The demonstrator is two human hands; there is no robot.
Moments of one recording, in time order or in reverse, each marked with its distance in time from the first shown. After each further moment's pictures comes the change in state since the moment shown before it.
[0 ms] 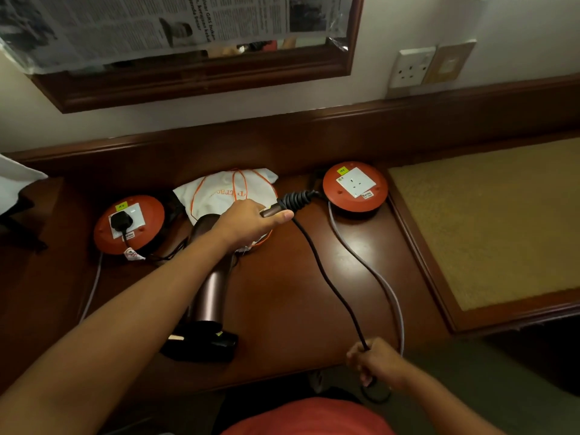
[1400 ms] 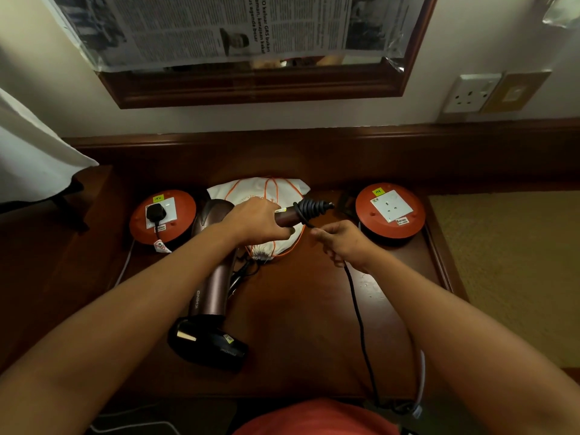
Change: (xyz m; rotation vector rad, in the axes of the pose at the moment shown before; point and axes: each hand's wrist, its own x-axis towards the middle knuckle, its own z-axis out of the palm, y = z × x) left_hand 0.015 -0.015 -0.031 0.318 0.029 -0.015; right_hand 0.043 -0.258 -0.033 -0.034 -0.070 -0.533
